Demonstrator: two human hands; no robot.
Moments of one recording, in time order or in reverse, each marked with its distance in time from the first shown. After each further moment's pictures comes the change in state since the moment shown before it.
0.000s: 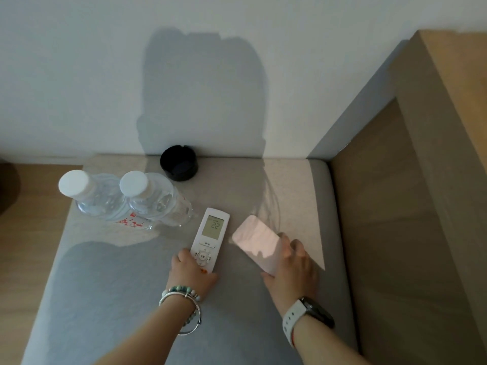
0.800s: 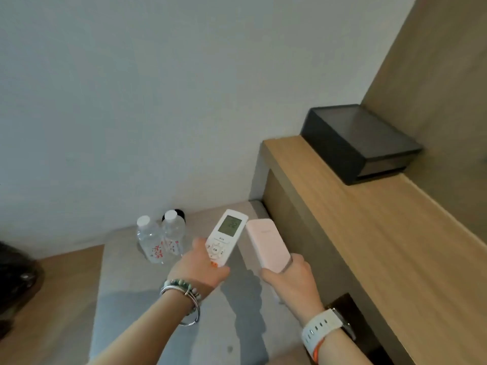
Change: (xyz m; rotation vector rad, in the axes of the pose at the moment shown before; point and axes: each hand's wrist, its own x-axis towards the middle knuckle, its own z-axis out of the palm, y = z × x) left_hand -0.225 0.001 -0.144 0.174 0.081 0.725; right_hand -0.237 -0.033 -0.144 0.826 0.223 0.293
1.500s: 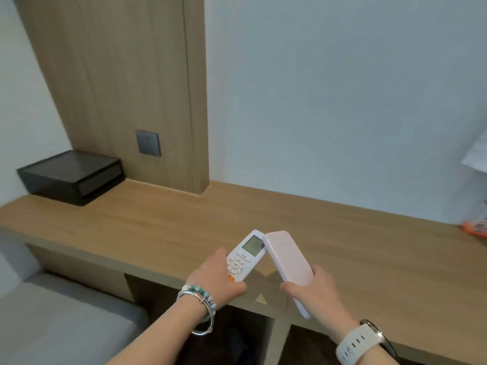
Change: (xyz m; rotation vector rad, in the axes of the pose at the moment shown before) left_hand -0.372 0.219 0.166 0.336 -0.523 0.988; right_hand -0.432 0.262 -0.234 0.333 0.792 0.366
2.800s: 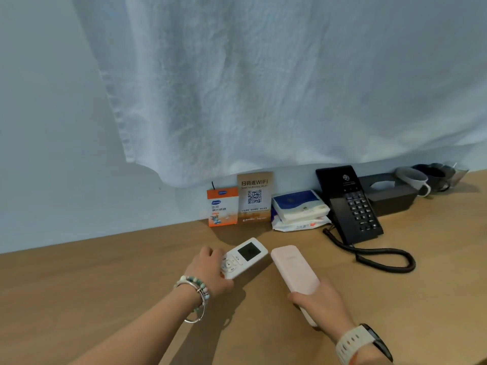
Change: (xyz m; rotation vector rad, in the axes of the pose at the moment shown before) left_hand 0.170 0.597 0.400 0.248 -0.315 0.514; right_hand 0.127 0.418 -0.546 0.016 0.416 0.586
